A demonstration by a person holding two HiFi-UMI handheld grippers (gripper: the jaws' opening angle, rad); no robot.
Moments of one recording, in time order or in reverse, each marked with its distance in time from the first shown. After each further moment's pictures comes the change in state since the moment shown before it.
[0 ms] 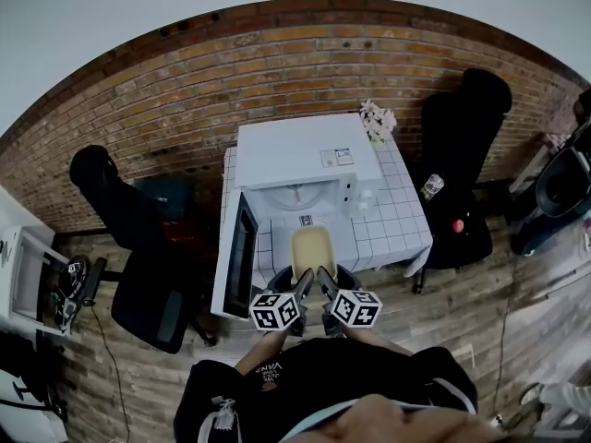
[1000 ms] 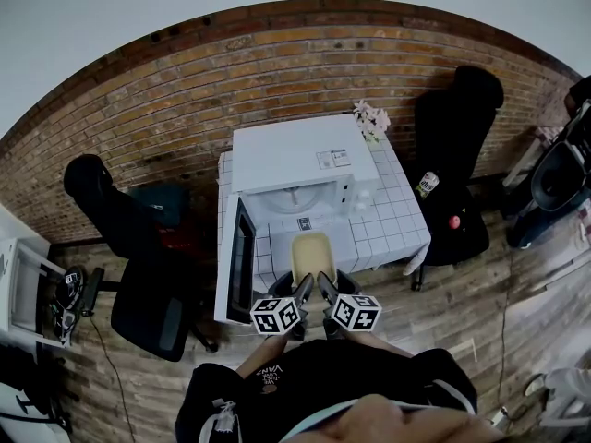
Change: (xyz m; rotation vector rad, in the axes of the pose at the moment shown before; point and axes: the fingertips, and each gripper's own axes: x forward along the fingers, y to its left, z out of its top) left arm -0.002 0.008 -0.011 -0.021 0.036 -0.026; right arm -0.002 0.000 -0.013 0.000 0.006 -0.045
